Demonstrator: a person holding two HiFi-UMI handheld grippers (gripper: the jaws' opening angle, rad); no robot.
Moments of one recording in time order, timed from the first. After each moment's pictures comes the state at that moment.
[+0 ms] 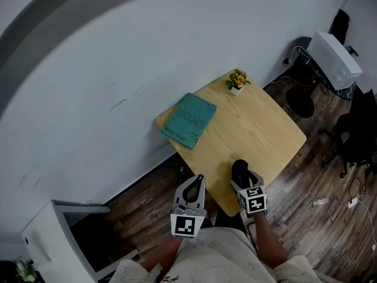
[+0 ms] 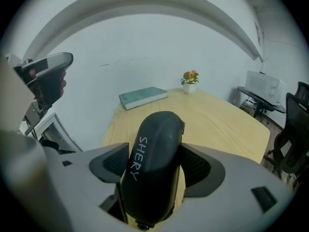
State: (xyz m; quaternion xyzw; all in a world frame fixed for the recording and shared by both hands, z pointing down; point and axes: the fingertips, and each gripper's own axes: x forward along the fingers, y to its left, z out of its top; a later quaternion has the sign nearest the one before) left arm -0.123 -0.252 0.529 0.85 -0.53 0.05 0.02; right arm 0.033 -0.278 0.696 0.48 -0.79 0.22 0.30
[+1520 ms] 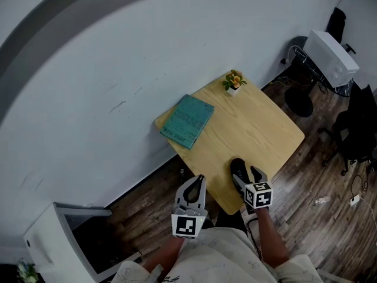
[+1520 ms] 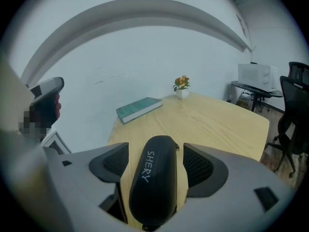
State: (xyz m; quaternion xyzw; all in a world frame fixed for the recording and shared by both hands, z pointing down) left arm -0.114 -0.241 0.522 0.85 -0.53 0.05 0.01; right arm 0.049 -0.286 0.674 0.50 -0.80 0.25 0.22
